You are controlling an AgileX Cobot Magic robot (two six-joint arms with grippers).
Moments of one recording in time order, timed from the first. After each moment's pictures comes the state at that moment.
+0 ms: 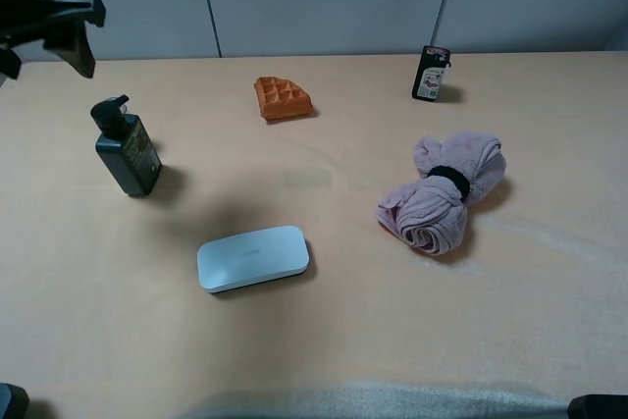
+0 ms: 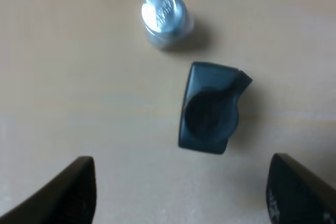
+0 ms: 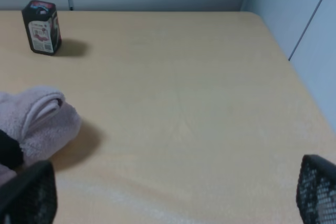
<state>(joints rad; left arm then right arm) -0.29 1.38 -1.09 0.24 0.91 -0.41 -0.11 -0.01 -0.50 0.01 1.03 -0.10</state>
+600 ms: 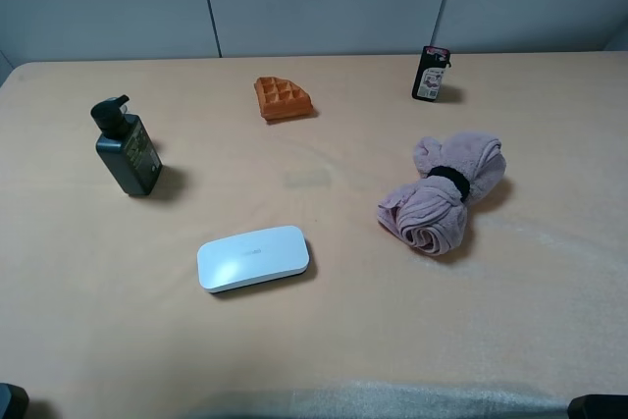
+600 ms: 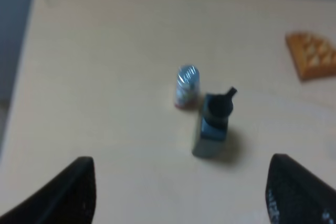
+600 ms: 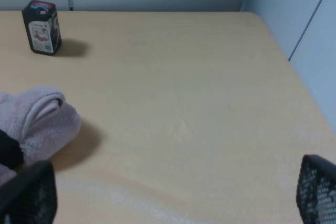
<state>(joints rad) -0.29 0.66 -1.09 0.29 1.14 -0.36 -0.11 -0.01 -0.50 0.01 1.03 -0.10</state>
